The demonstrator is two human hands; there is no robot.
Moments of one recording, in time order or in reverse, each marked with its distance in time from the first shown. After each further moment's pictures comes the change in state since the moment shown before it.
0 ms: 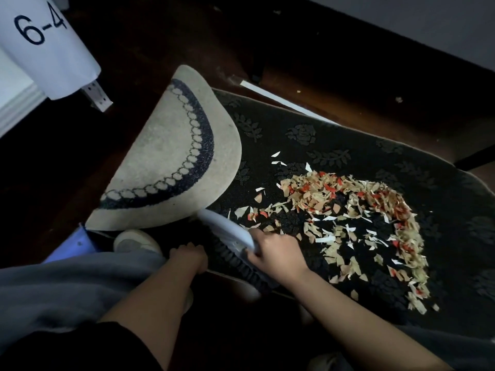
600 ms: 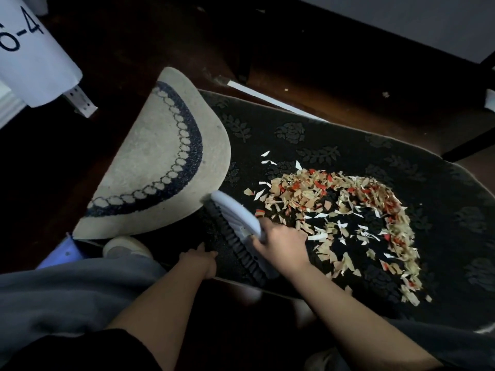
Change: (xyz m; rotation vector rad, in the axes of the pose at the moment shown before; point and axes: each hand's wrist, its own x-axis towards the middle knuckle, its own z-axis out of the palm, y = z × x) left_hand 0.001 0.032 -0.006 0.072 -0.135 0.133; right_hand 0.002 0.025 -0.005 0.003 0.055 0.200
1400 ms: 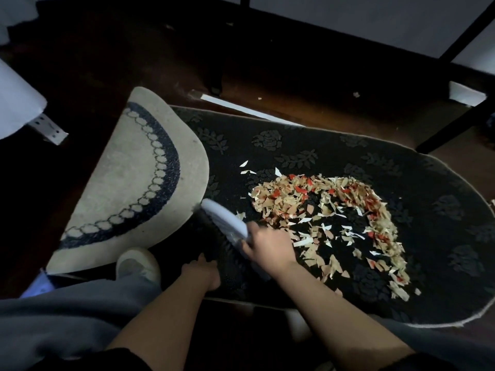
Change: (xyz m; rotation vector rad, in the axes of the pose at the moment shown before) left_hand 0.013 0.040 -0.015 0.035 0.081 0.019; right_hand 0.014 0.020 -0.005 -0.037 -0.028 0.042
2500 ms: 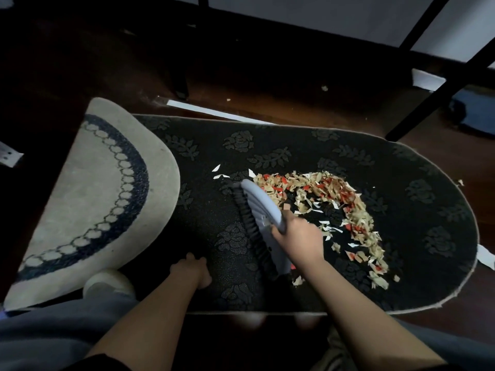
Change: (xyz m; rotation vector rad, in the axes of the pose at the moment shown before) left_hand 0.024 0.030 -0.024 0.032 0.060 -0.016; right_hand -0.021 0.092 -0.020 0.081 0.094 0.421
